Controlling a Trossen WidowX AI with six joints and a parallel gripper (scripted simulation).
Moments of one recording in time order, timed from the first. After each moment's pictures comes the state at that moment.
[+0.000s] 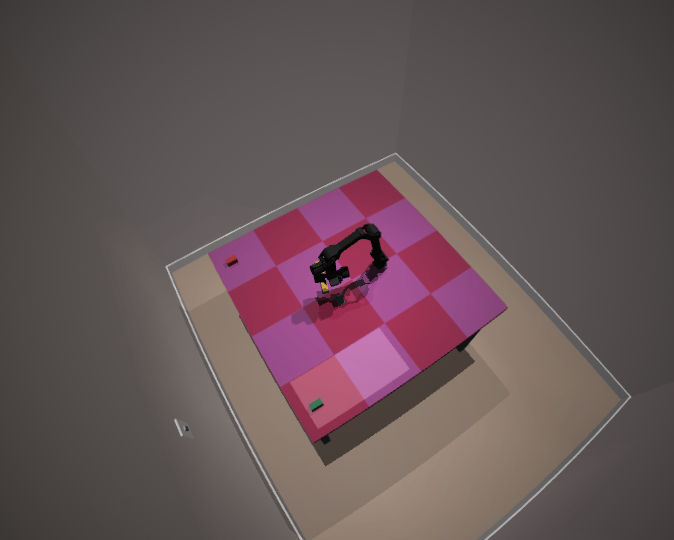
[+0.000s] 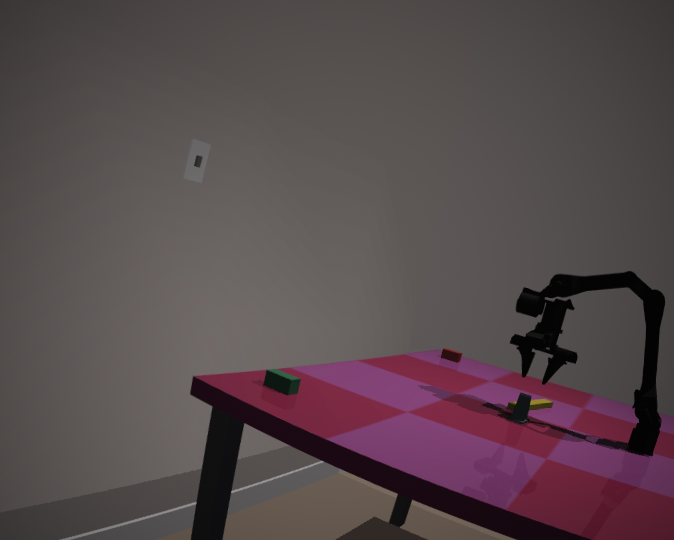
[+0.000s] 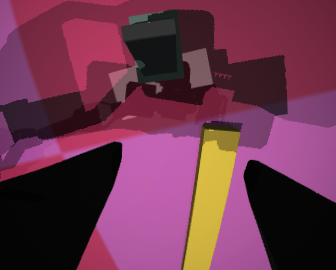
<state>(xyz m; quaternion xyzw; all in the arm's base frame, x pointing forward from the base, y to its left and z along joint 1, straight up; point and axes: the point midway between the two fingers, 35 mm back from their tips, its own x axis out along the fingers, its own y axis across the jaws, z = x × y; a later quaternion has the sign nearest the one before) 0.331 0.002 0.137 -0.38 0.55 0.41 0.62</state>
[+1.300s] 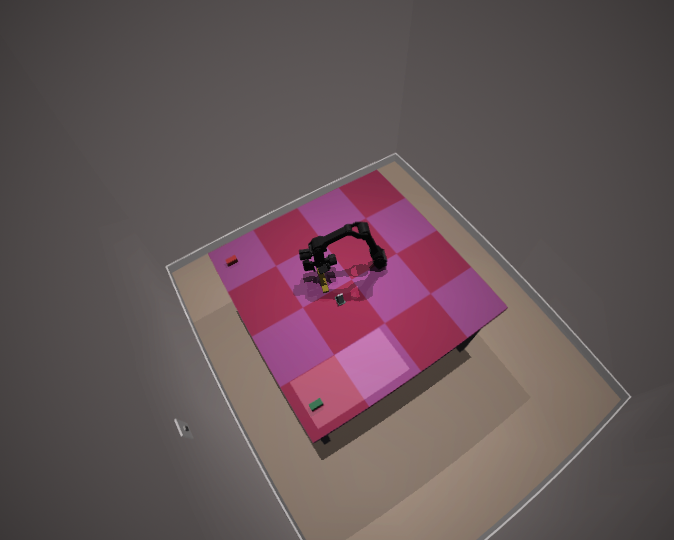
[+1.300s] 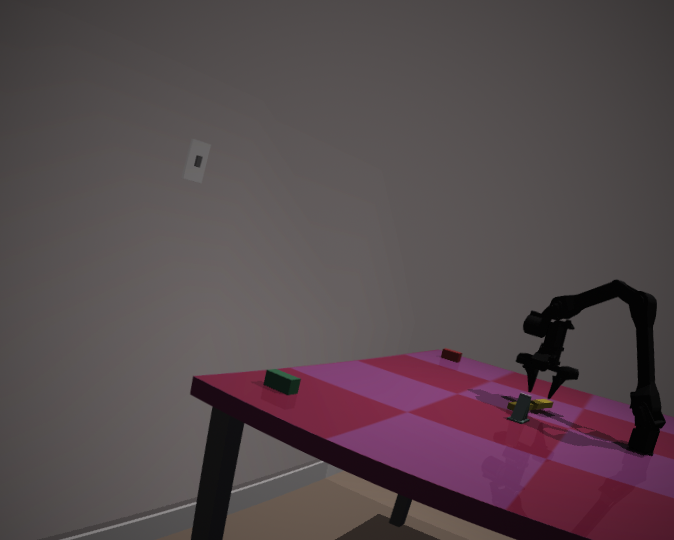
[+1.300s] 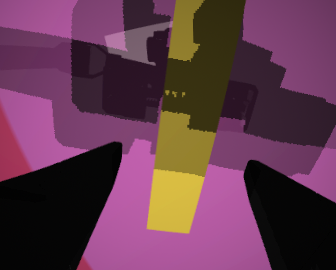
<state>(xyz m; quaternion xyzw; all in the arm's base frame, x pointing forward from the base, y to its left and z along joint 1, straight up) 0.329 -0.135 0.081 -0.42 0.57 0.40 0.58</state>
